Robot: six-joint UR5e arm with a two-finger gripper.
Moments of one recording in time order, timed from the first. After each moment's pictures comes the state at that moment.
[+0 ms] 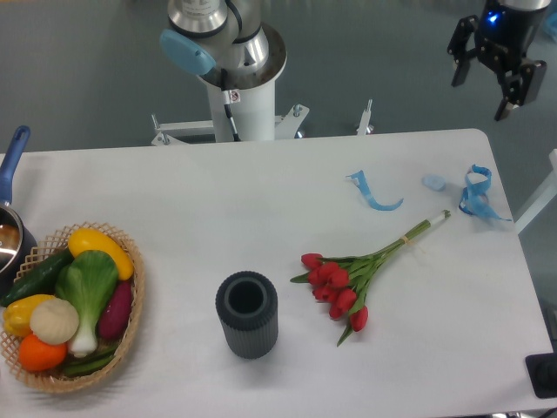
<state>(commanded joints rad) 3.04 -1.68 -1.46 -1.49 1.36 2.10</state>
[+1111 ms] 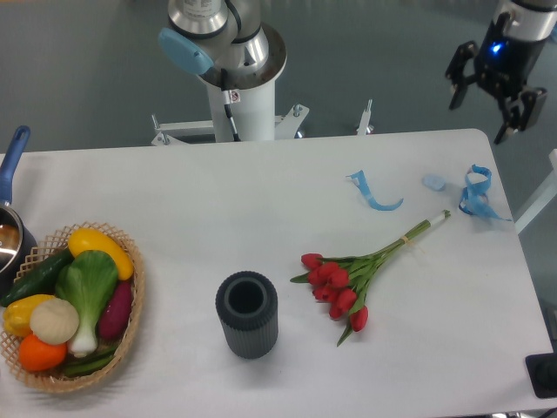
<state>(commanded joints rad) 2.95 -1.79 -1.46 -1.45 1.36 1.84</state>
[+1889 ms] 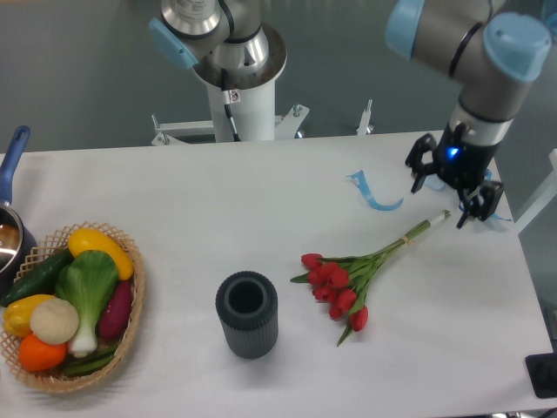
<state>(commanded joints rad) 2.81 -1.93 -1.66 -0.93 1.37 1.69</state>
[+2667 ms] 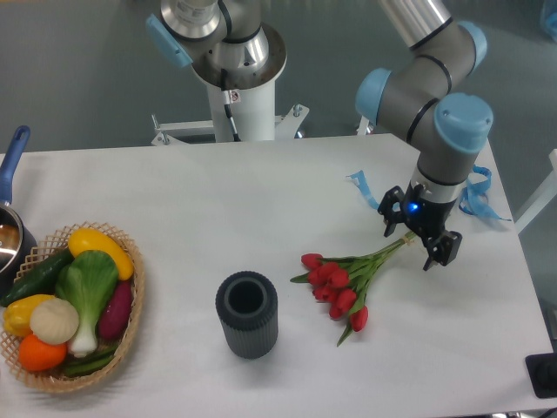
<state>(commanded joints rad) 2.77 -2.01 -1.70 -0.92 1.37 1.63</state>
